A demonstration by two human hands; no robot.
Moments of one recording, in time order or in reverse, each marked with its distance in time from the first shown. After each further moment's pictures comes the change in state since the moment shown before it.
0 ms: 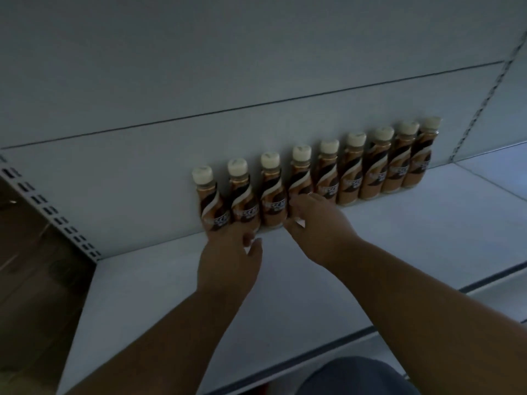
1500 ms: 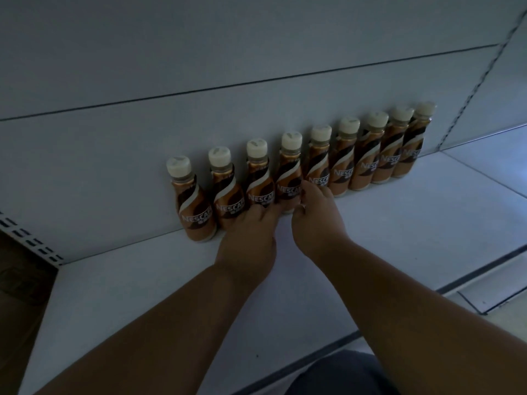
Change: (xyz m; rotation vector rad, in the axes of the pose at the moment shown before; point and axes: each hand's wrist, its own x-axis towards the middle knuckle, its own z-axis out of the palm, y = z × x) left_hand 0.037 0.012 0.055 0.095 -0.213 0.371; right_hand 0.011 0.020 0.021 0.226 0.140 0.275
